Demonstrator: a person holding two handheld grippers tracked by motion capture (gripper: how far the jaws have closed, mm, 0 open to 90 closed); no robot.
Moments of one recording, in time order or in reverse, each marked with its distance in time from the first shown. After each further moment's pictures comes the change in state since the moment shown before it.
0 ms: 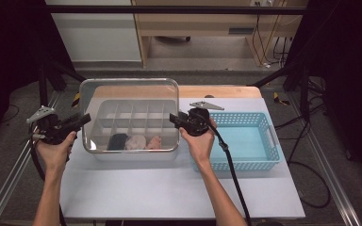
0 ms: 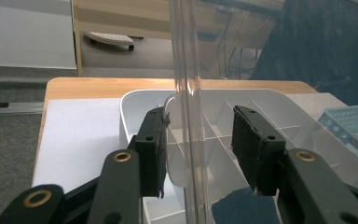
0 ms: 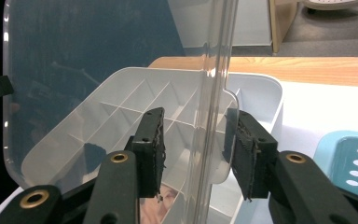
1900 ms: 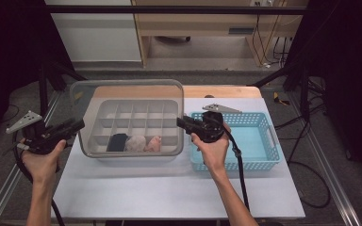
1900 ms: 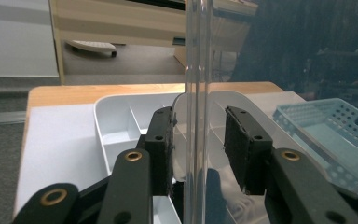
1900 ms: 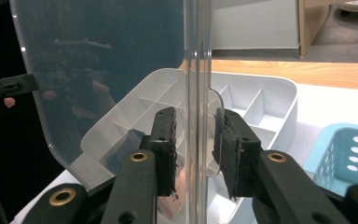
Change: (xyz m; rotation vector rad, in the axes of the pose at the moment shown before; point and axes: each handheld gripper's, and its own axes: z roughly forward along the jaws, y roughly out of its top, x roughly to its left) left arm -0.028 0.012 -0.049 -0.023 -0.060 0.024; right arm 0.007 0.009 -0.055 0.000 0.115 -0.009
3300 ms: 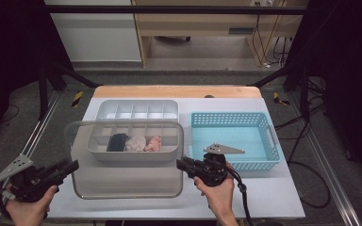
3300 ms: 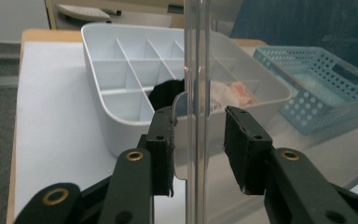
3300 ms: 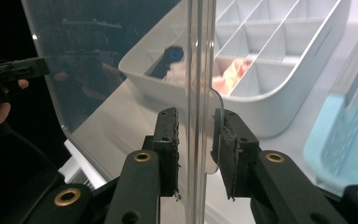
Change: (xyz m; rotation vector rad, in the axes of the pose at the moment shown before) left arm -0.036 -0.065 -0.070 0.089 -0.013 0.012; right arm 0.035 -0.080 -0.049 0.127 0.064 0.050
